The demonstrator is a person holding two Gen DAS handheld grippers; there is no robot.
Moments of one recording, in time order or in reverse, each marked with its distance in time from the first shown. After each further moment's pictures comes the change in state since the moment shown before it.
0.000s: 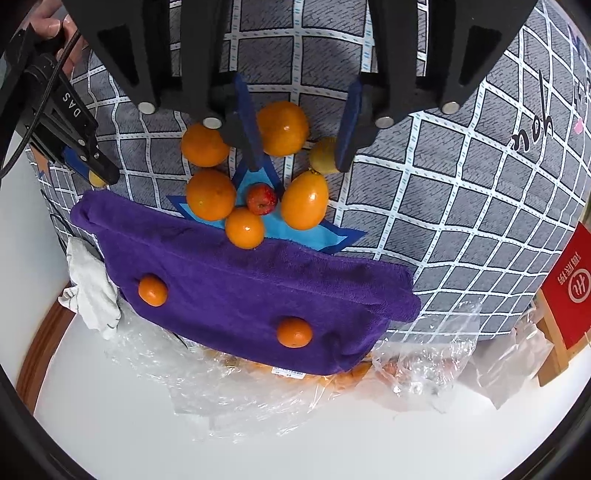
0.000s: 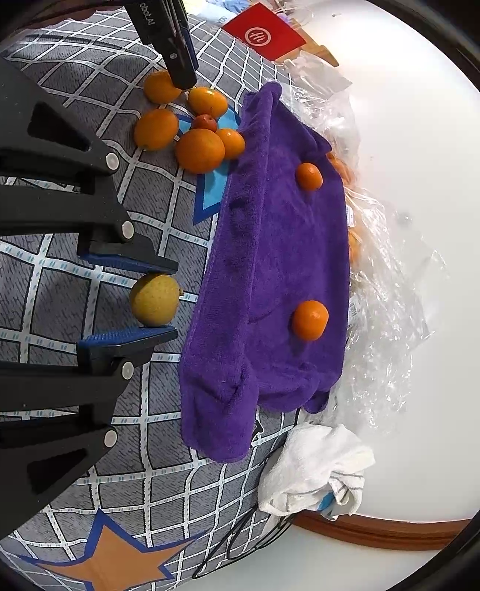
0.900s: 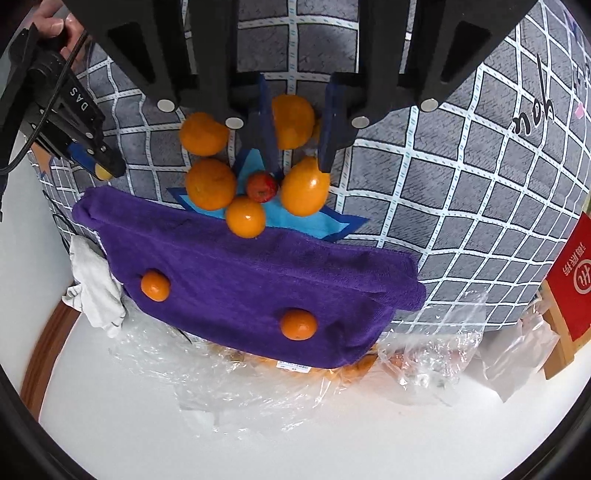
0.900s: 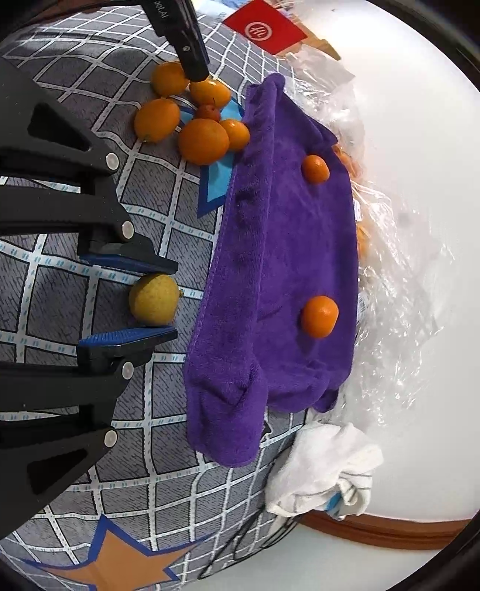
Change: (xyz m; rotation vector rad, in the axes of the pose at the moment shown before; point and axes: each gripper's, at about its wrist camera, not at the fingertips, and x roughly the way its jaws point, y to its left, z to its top) left arm 0.001 0.001 0.007 0.019 -0.018 -0.016; right arm 0.006 0.003 -0.002 -0.008 0.014 -0.005
